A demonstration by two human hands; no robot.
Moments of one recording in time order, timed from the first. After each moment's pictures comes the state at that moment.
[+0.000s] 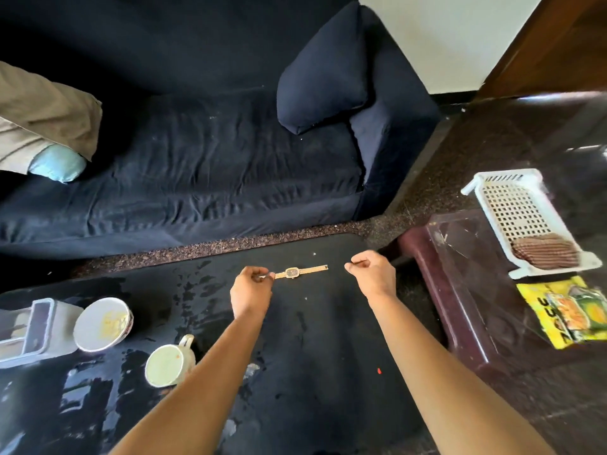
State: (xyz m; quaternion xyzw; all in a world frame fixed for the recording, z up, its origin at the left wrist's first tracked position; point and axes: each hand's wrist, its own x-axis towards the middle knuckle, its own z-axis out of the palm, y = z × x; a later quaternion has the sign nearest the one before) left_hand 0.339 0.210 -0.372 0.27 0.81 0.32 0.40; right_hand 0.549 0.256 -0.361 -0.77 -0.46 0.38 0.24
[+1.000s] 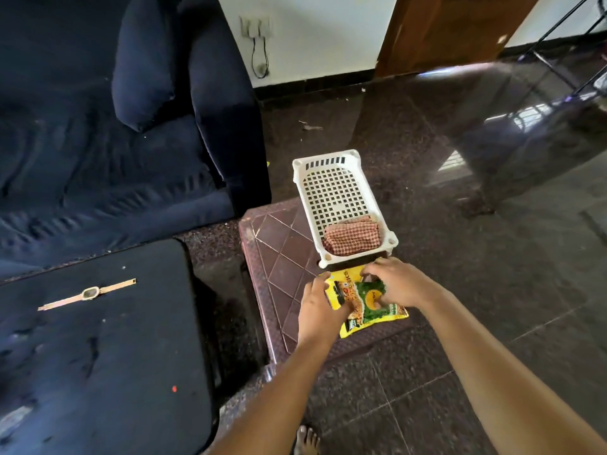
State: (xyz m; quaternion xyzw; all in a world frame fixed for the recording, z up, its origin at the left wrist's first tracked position) left_hand 0.847 0.214 -0.377 0.51 0.67 0.23 0.49; right_hand 1.015 0.274 -0.324 -0.58 -0.74 0.24 -0.23
